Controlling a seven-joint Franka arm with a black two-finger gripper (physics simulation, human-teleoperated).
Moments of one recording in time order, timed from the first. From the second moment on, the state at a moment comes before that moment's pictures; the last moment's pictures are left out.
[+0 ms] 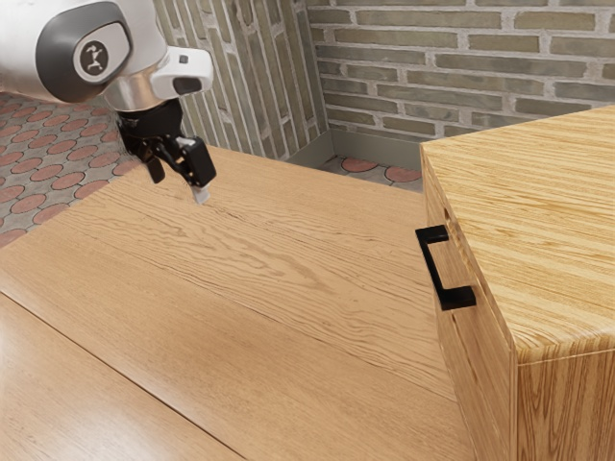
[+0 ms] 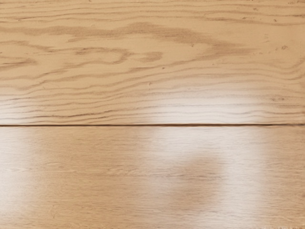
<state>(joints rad) 0.21 0.05 -0.04 -1.39 0.14 1.56 0.19</state>
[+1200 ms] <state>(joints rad) 0.02 -0.02 -0.05 -1.53 -0.17 1.67 -0.31</state>
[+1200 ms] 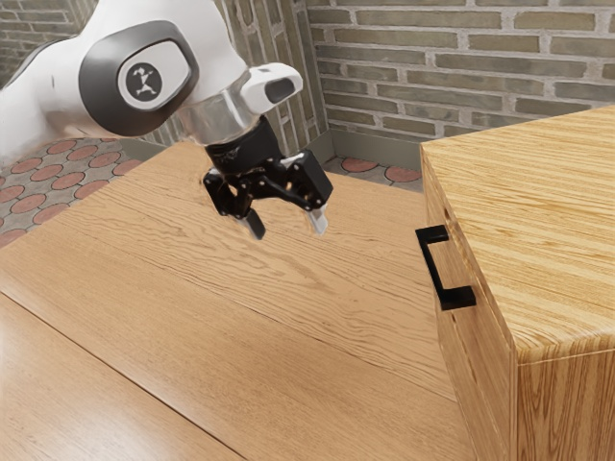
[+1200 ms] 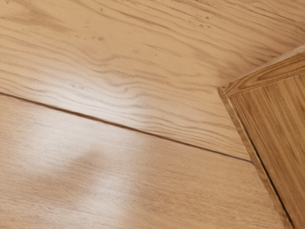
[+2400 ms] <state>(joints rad) -0.23 -0.18 -0.04 -1.76 -0.31 1.91 -1.10</state>
